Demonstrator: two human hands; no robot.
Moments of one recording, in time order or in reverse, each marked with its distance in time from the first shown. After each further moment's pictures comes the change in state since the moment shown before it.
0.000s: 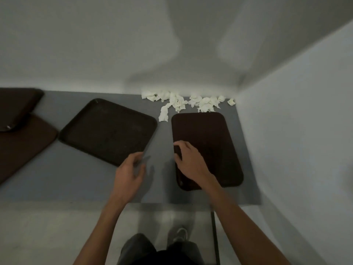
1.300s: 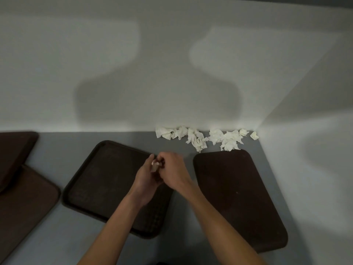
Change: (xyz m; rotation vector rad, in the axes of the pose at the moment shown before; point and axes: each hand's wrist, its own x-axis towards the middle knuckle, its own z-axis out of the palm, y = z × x) left_hand 0.251 -0.018 -0.045 -1.188 -0.377 -0.608; right_hand 0.232 -0.149 0.018 0.220 0.060 0.010
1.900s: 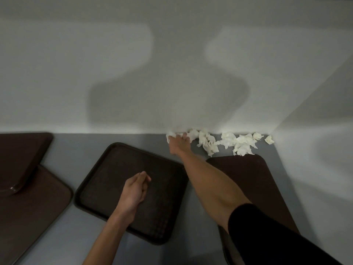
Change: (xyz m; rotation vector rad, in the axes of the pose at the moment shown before) left_hand -0.018 0.007 -0.063 0.455 0.296 0.176; right_hand 0.171 0.077 0.052 -0.664 -0.238 0.189
